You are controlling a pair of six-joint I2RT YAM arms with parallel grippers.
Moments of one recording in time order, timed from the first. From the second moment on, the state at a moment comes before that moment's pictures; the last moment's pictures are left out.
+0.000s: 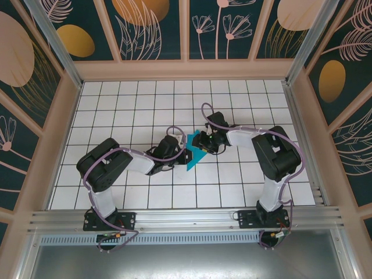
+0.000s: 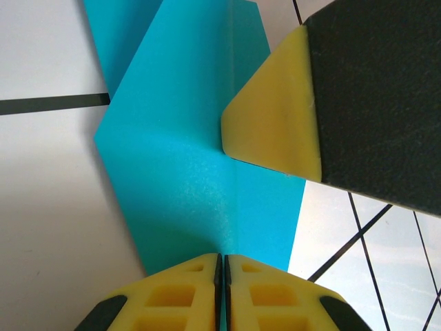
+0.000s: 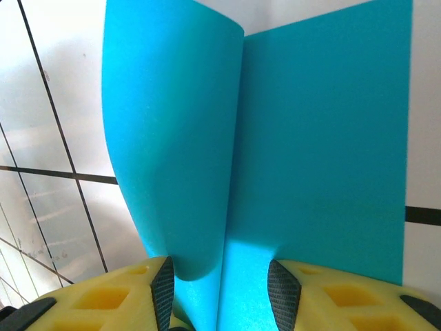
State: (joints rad) left arm -0.77 1.83 0.68 0.49 0.22 -0.76; right arm 0.53 1.86 1.00 -0.23 -0.41 0.78
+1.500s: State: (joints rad) left arm -0.77 1.85 0.72 0.42 0.20 -0.76; right arm 0.54 1.88 1.02 -0.27 -0.36 0.78
